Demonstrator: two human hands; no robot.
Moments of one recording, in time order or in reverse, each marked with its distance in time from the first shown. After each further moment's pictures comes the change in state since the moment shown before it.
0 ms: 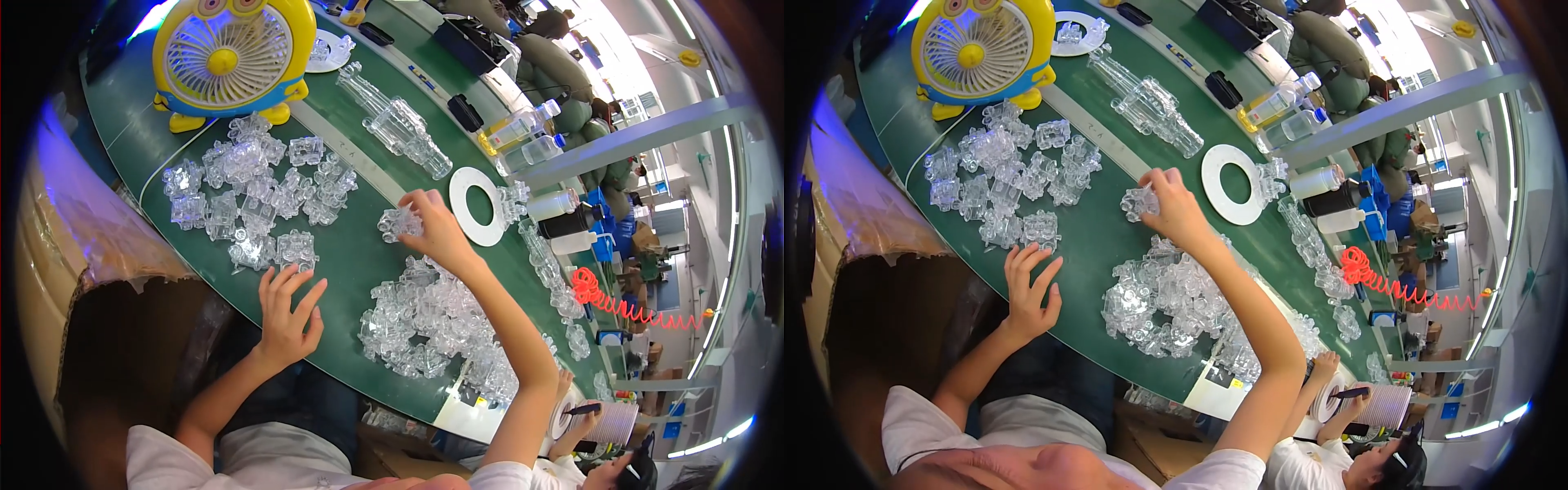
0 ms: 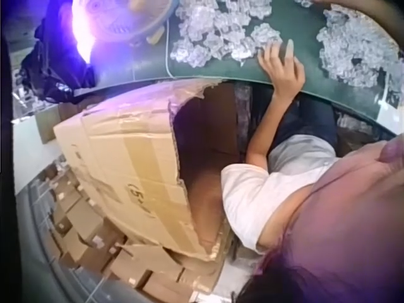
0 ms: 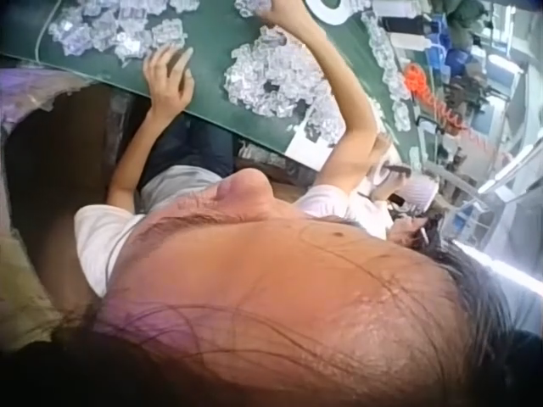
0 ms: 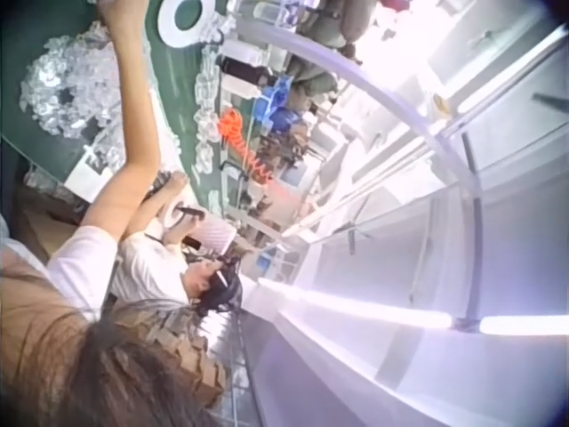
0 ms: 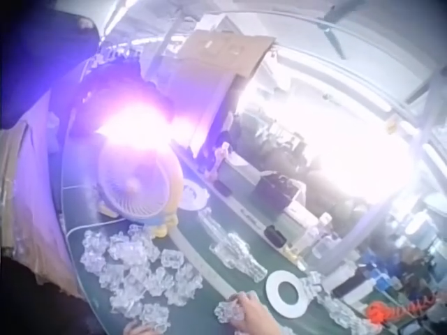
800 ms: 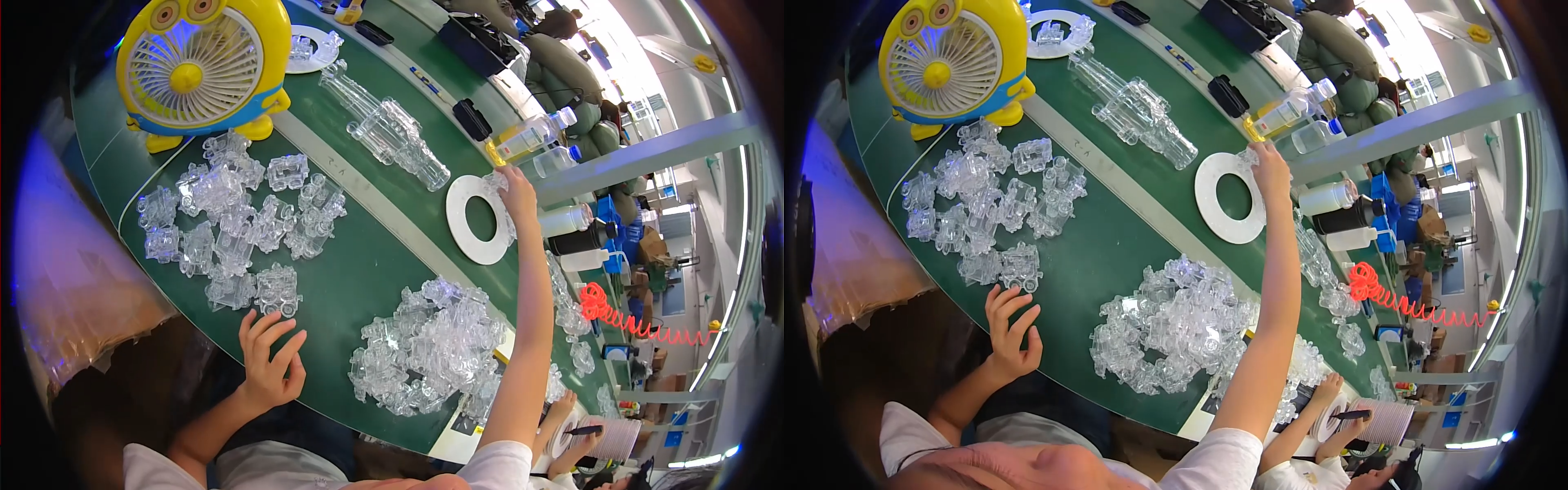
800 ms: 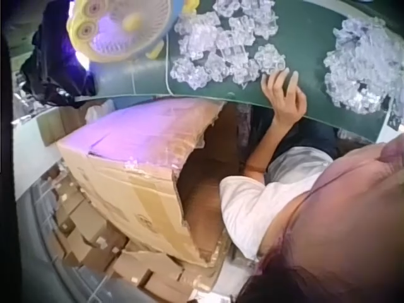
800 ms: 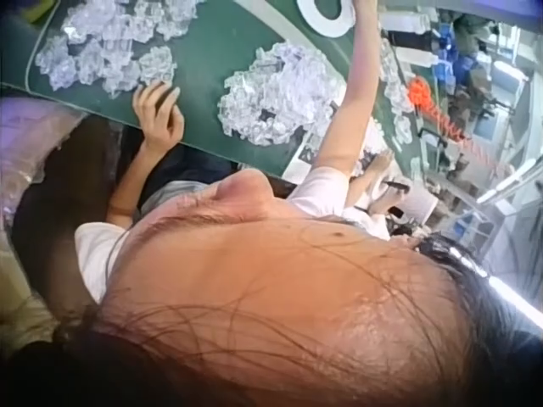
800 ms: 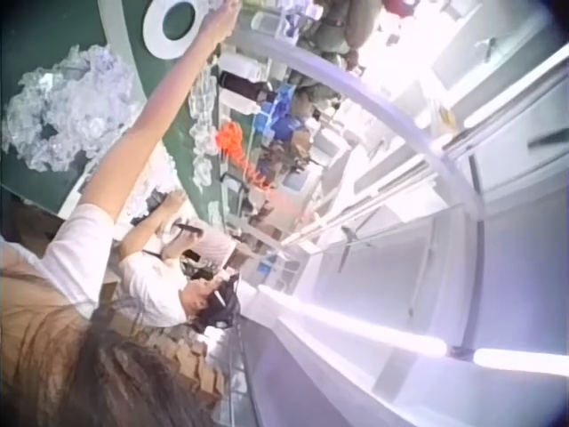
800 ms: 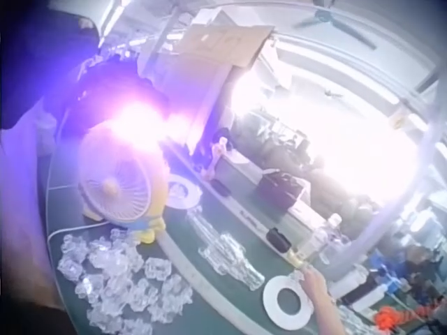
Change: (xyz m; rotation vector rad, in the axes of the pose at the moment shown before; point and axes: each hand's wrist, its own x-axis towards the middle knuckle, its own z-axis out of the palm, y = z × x) left_hand -0.003 -0.006 0.000 -0.050 -0.019 -0.016; right_hand 0.063 0.206 -0.081 -0.575 0.269 0.211
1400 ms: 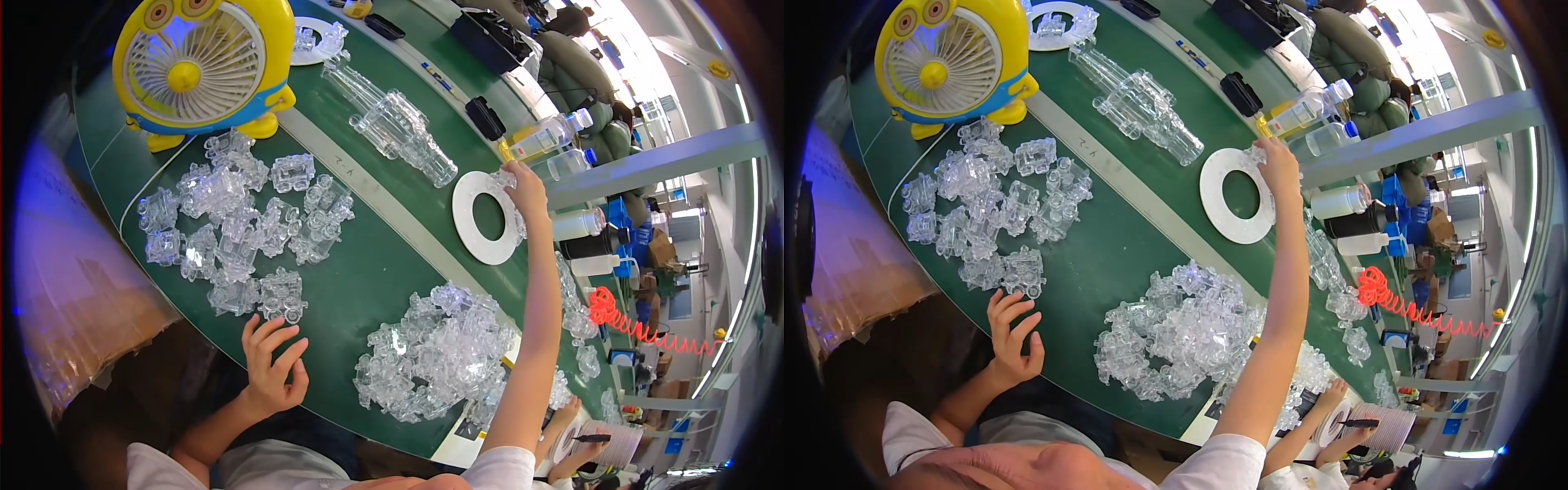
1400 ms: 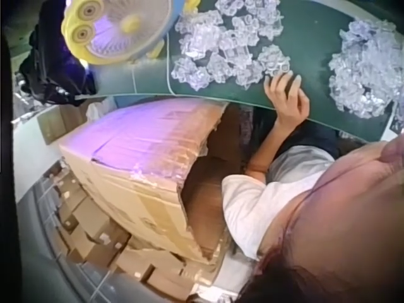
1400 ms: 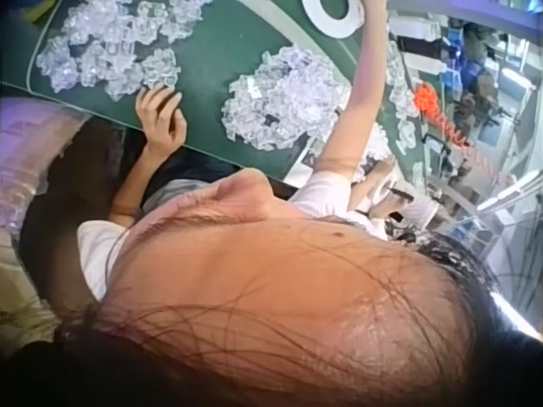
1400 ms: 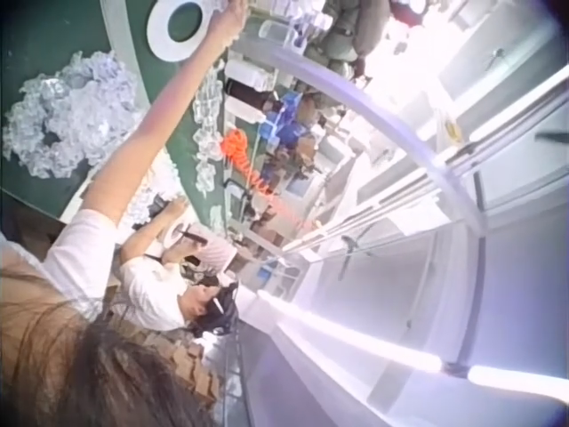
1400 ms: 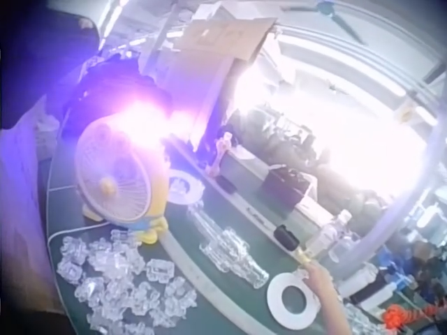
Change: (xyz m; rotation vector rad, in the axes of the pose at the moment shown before) left_hand 0.000 -0.002 0.001 -0.031 -0.022 -0.033; right_hand 0.015 0.000 0.004 0.047 -0.046 -0.112
